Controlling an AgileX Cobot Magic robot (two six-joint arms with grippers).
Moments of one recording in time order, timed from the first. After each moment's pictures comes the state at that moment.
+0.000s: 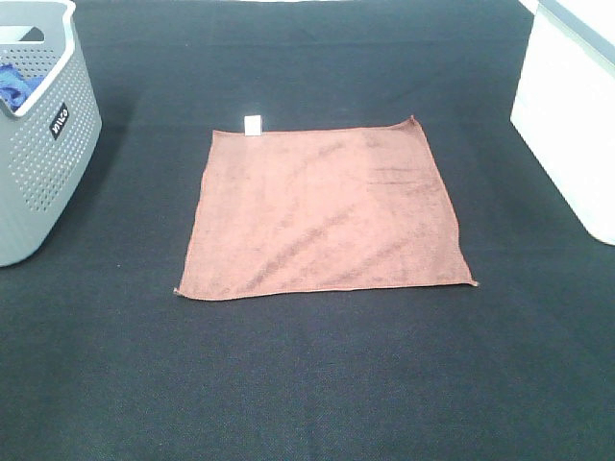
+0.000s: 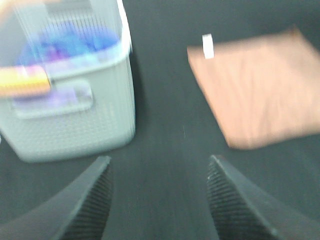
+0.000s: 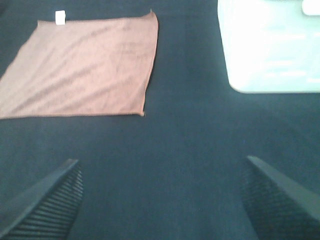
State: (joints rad) left arm -0.02 -0.01 -0.51 -0.15 0.94 0.13; right arm -0.01 0.02 -0.51 0.10 1.04 -0.07
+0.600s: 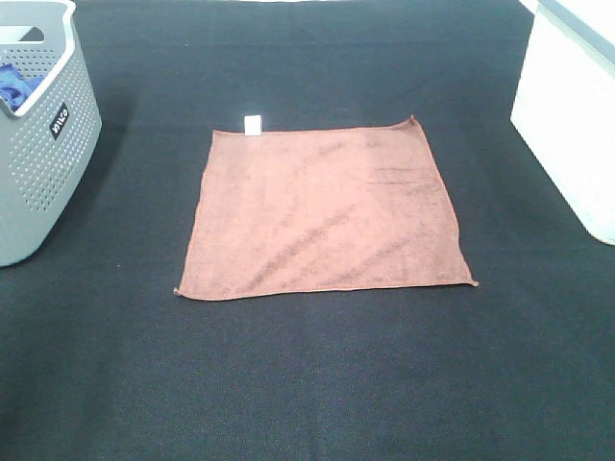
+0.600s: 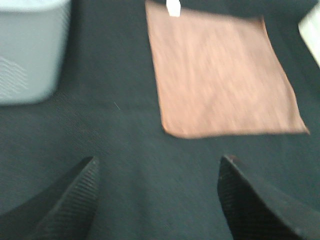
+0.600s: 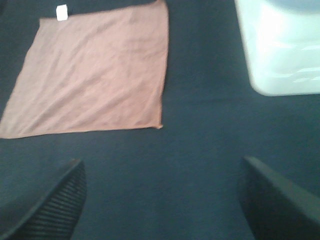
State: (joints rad) left arm -0.02 0.66 -0.51 -0.53 0.66 0.16; right arm -0.01 0.62 -0.71 0.21 0.88 -0.06
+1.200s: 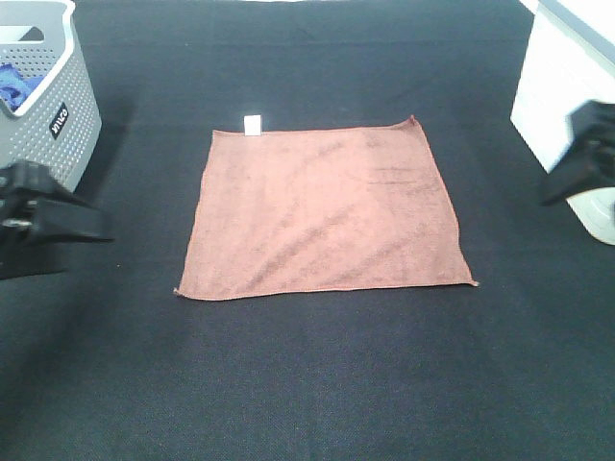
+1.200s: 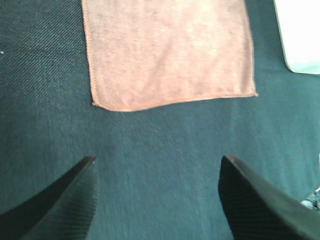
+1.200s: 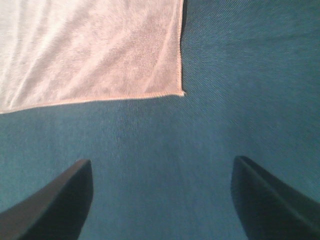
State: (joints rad) left arm -0.02 1.40 -0.57 -1.29 0.63 0.87; right arm -0.01 1.32 -0.85 0.38 0.78 -0.17
